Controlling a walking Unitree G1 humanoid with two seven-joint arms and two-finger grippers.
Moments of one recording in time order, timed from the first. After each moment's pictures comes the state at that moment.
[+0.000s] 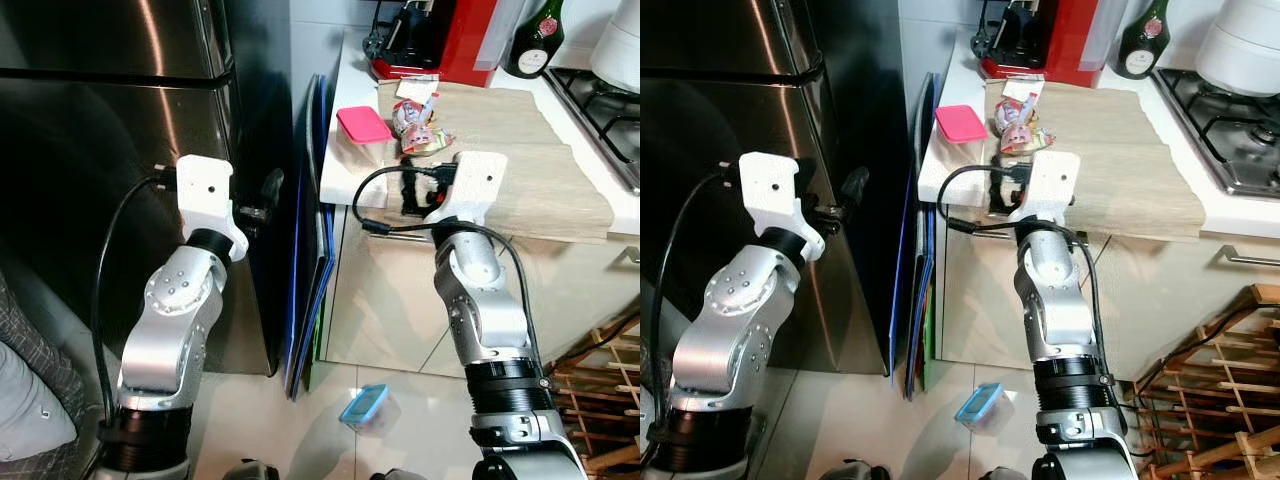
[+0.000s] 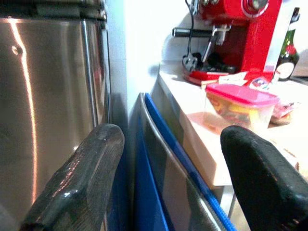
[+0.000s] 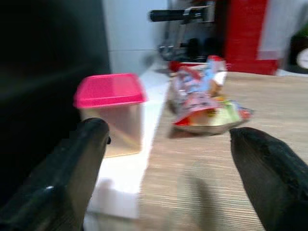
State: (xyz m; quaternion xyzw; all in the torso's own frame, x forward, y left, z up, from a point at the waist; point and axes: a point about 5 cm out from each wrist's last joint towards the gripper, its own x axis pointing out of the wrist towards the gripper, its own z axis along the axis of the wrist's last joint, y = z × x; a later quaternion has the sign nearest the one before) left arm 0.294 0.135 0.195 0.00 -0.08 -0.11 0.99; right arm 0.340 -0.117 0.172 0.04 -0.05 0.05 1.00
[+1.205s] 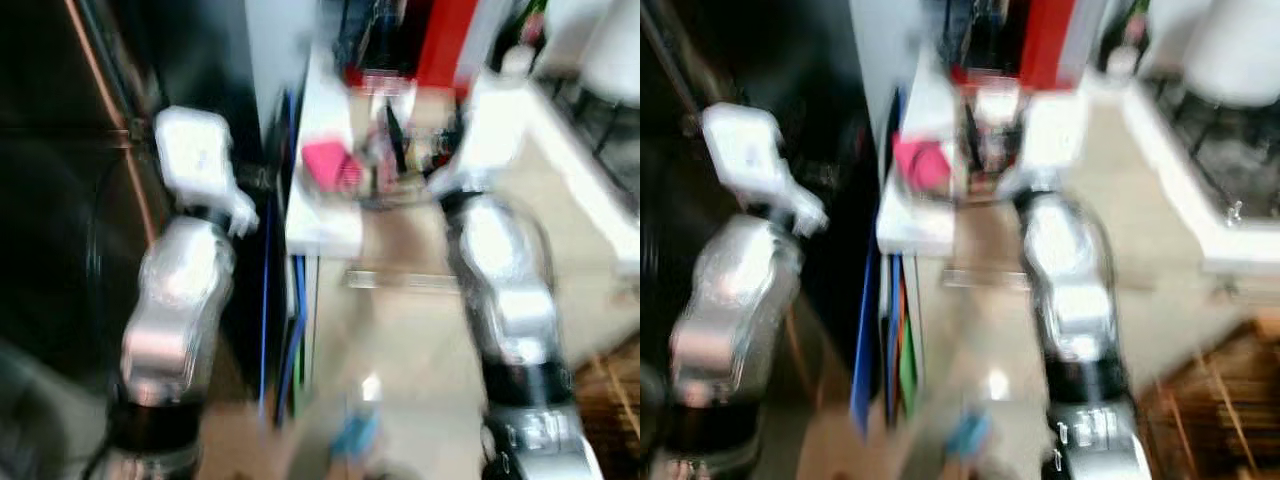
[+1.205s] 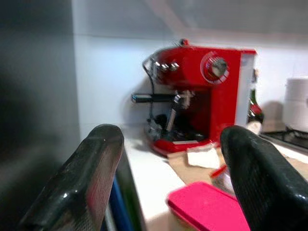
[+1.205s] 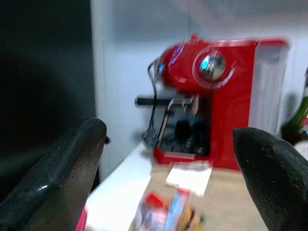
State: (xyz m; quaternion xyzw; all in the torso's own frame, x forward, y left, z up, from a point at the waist) left arm 0.291 0.113 0.241 0.00 -0.20 -0.14 0.97; right arm 0.320 -0.123 0.248 0.05 -0.20 0.09 0.97
